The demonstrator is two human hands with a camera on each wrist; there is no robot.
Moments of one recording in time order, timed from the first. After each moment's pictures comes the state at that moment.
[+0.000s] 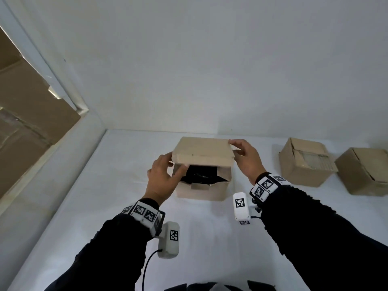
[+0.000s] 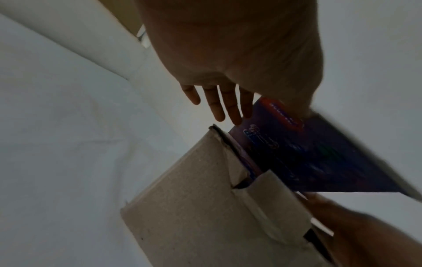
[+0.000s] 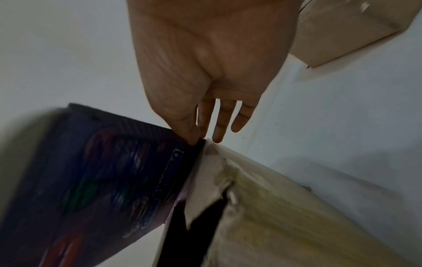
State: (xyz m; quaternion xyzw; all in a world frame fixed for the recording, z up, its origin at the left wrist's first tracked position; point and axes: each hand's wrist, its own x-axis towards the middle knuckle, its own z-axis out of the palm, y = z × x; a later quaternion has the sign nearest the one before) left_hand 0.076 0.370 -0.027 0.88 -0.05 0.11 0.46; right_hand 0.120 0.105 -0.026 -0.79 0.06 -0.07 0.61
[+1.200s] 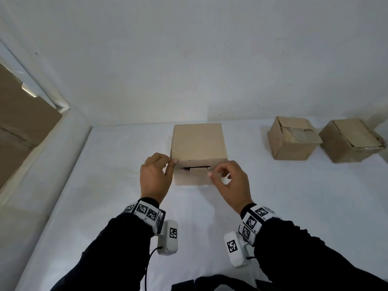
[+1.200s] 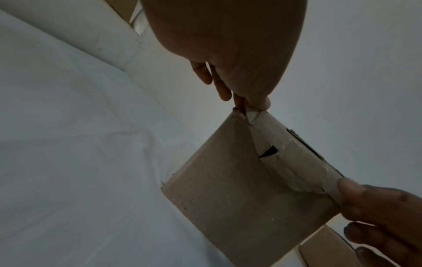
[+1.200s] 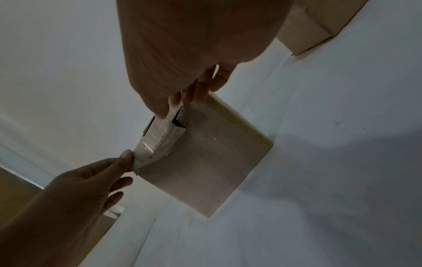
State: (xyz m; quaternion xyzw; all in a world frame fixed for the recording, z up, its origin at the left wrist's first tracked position) left_hand 0.067 0.387 -0.055 0.91 -0.11 0.22 0.35; right_hand 0.002 0.165 -0.064 -0.84 0.00 -0.21 0.49
